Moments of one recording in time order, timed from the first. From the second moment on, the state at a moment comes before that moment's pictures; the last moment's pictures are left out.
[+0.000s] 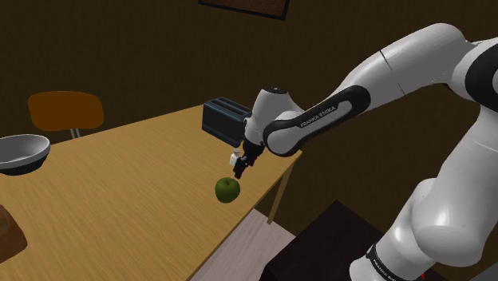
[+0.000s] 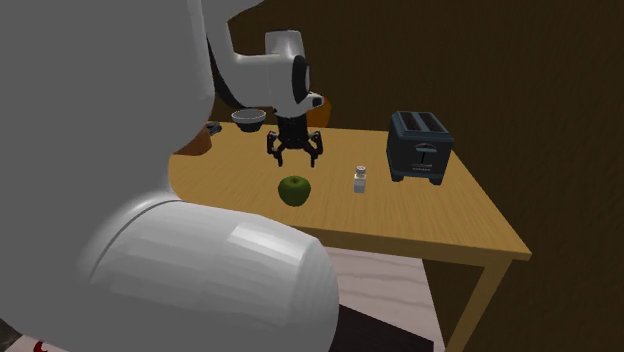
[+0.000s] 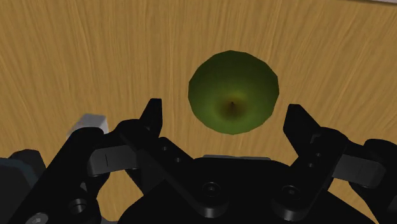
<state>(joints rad) 0.16 0.05 0.14 -2.39 -0.08 2.57 0.06</state>
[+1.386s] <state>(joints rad) 0.19 0.26 0.14 -2.31 -0.15 2.73 0.09</state>
